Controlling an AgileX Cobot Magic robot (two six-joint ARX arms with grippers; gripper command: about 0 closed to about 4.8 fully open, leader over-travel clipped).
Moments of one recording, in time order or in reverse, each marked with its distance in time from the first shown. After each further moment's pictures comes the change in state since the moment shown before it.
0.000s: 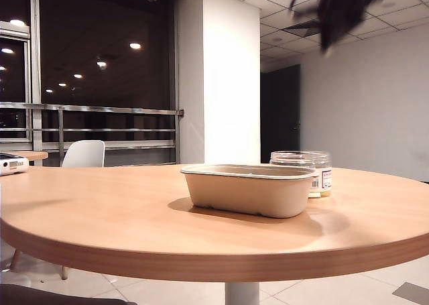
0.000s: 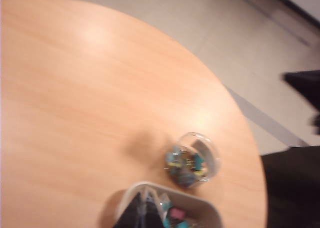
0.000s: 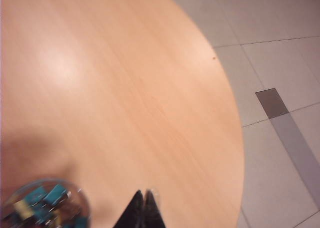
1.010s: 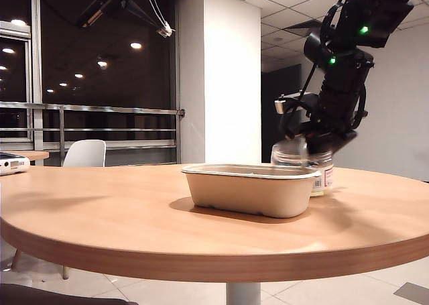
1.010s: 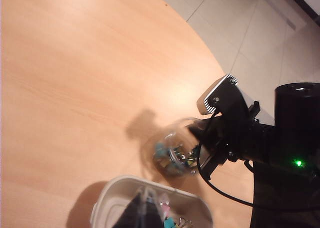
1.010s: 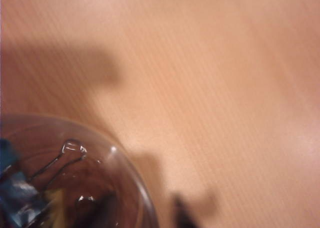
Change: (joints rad) left arm 0.000 0.175 0.000 0.085 0.109 -0.074; right arm -0.001 0.277 -0.259 0.211 -0.091 -0.039
